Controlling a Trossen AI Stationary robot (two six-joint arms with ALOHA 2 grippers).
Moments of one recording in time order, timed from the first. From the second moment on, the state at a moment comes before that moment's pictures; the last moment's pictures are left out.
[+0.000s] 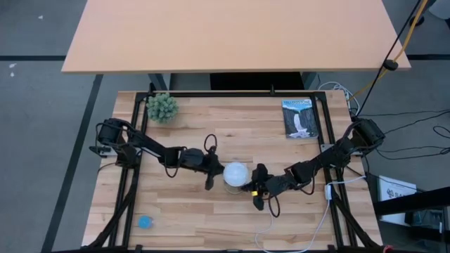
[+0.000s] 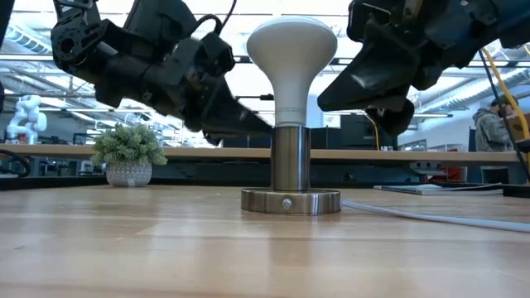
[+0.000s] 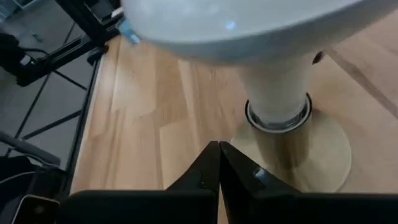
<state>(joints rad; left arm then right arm) -0.12 1.75 0.59 0.83 0.02 -0.18 0.44 1.63 0.72 0.39 0.33 0.69</state>
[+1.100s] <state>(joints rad) -0.20 1.75 0.59 0.84 0.14 -0.14 0.35 1.62 0.72 0.20 0.39 0.69</state>
